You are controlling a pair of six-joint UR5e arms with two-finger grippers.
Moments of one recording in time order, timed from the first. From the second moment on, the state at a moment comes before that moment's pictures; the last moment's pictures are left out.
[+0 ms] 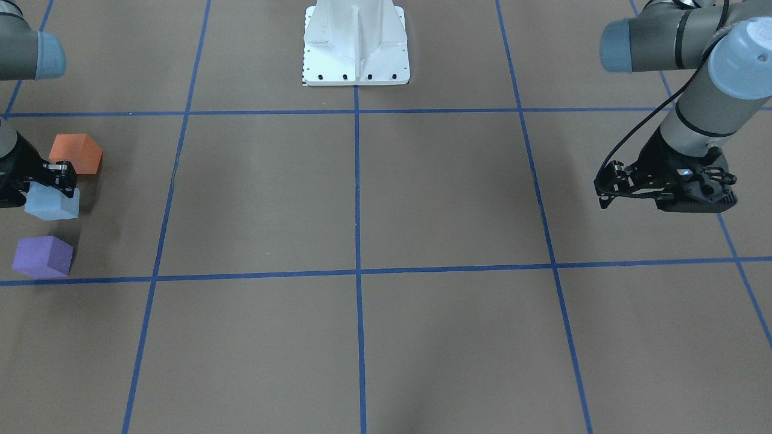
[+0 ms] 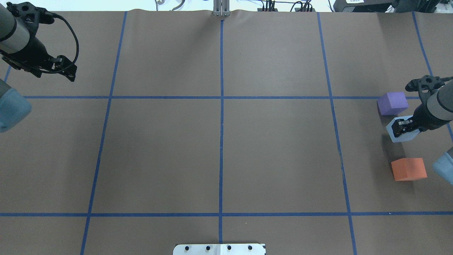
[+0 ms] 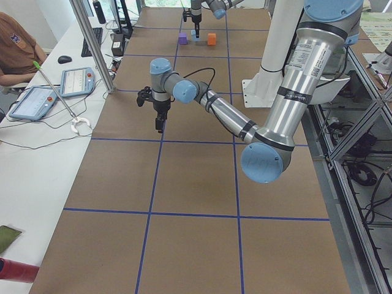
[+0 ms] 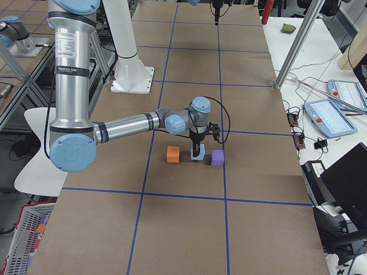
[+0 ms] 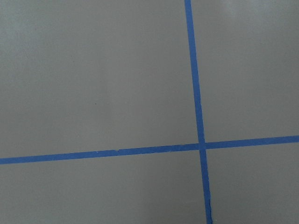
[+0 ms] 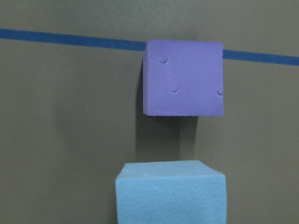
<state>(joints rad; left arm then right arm) -1.05 -1.91 -1.83 -1.48 -2.11 -0.61 0.96 -1.62 1.79 -1.37 2.11 0.64</state>
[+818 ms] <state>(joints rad) -1.05 -1.91 -1.84 -1.48 -2.11 -0.61 0.95 -1.62 1.76 -1.36 2.11 0.64</state>
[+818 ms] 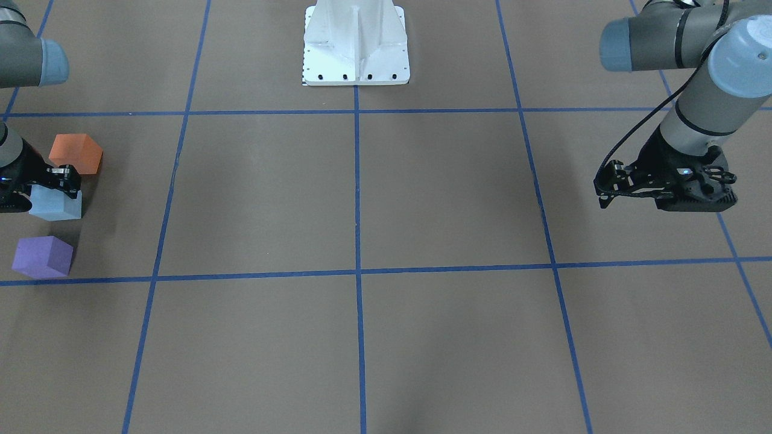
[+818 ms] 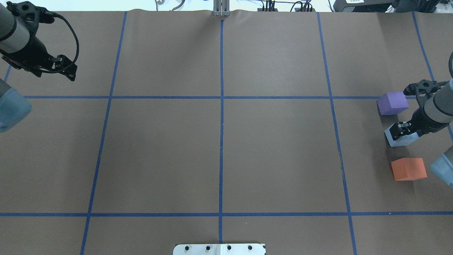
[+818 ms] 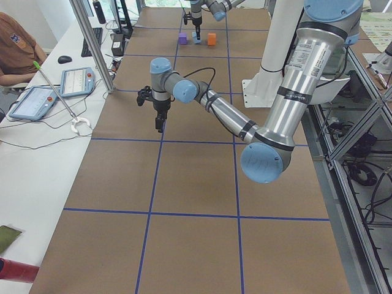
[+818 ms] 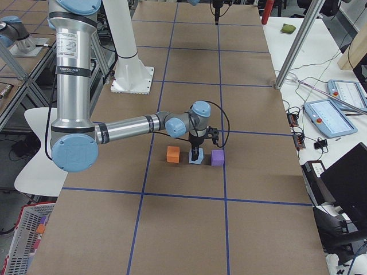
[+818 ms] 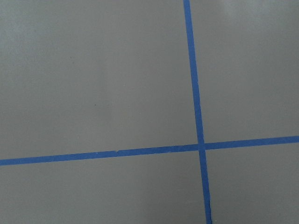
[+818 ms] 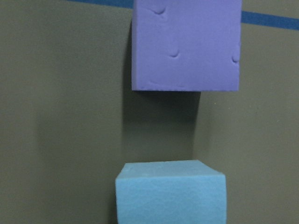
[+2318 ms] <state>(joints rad) -1.38 -1.67 -1.84 -1.48 -2.16 -0.08 1.50 -1.64 1.81 -1.61 2.40 0.02</state>
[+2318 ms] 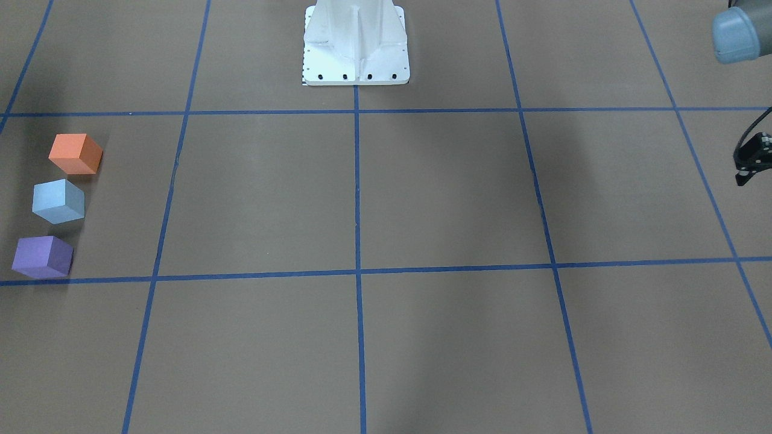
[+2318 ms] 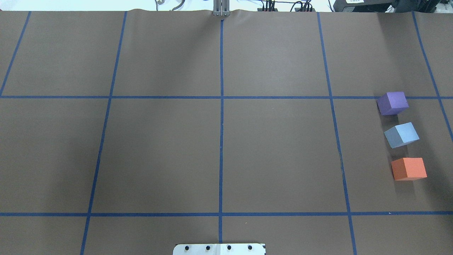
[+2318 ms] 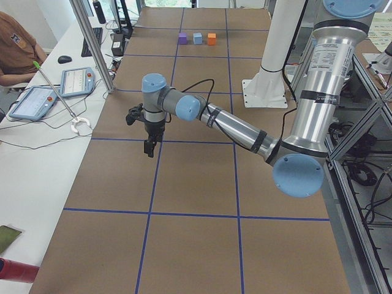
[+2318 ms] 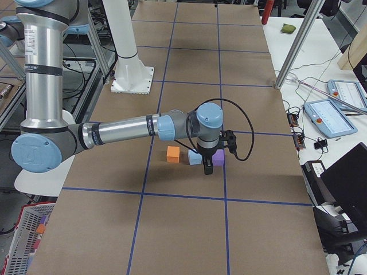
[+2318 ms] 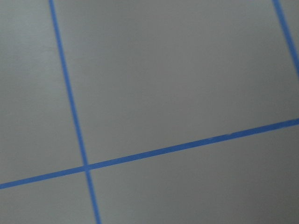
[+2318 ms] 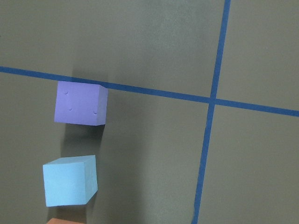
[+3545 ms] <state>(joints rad) -1.56 -1.53 -1.64 -1.62 -2.28 0.15 1.53 -1.65 1.76 -1.60 2.42 0.02</state>
